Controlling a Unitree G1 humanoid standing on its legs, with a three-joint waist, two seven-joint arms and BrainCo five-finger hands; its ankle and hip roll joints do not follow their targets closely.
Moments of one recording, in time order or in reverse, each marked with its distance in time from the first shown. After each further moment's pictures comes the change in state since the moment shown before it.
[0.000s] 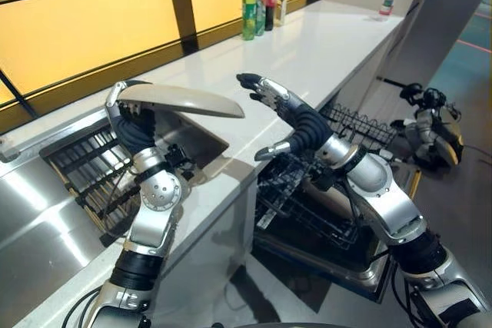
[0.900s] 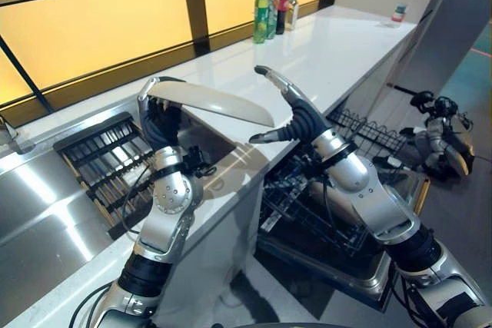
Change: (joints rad) left arm 0.000 -0.020 -0.095 -0.130 -0.121 0.068 -0.121; right arm -0.022 -0.016 0.078 -0.025 -0.426 0.242 -0.225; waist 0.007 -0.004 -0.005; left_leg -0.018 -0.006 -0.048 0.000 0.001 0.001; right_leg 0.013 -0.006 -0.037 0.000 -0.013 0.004
